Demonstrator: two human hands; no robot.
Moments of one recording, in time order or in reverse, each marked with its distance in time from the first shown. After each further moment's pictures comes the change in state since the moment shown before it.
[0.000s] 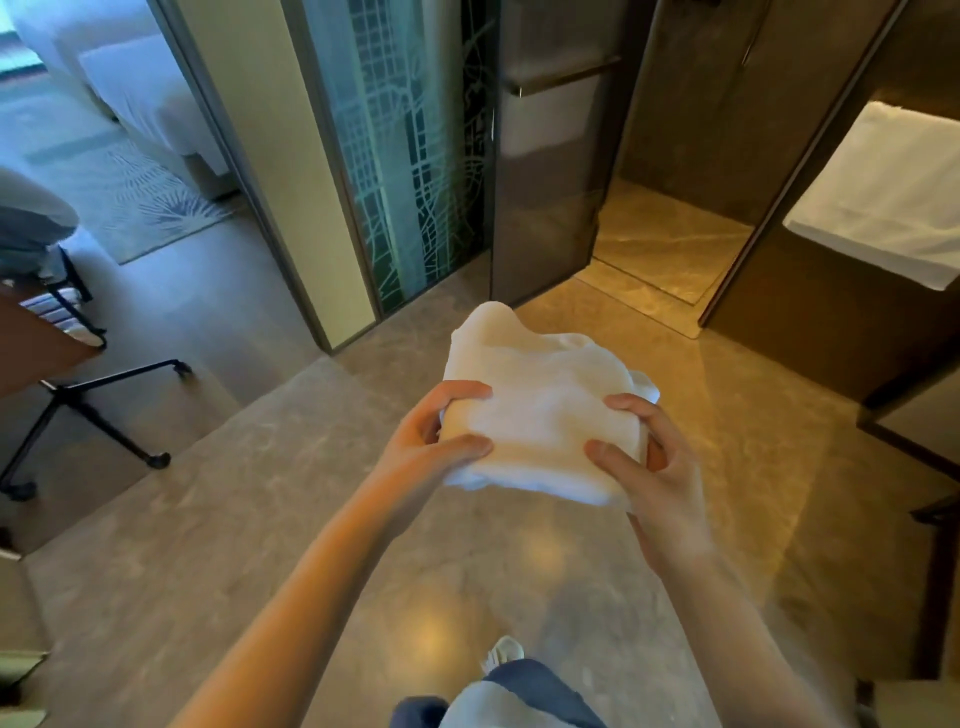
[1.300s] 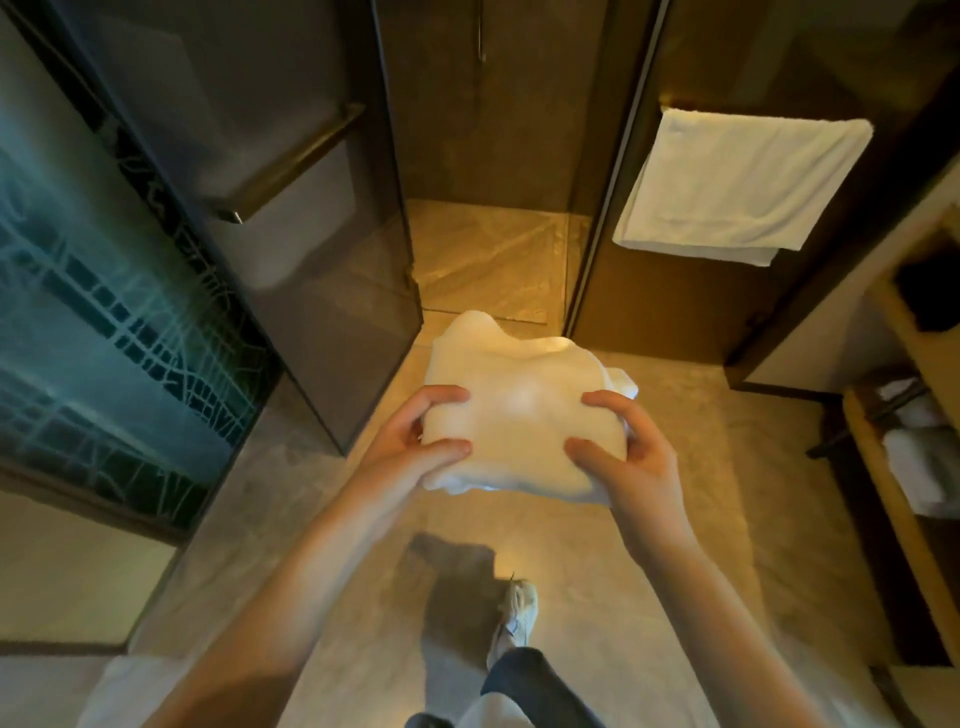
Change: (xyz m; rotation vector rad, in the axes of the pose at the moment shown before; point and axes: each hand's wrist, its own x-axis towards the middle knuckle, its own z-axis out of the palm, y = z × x) left_hand 0.653 0.082 0.020 0.101 -0.452 -0.108; right_hand 0.538 -0.019 -0.024 -0.088 0.570 0.024
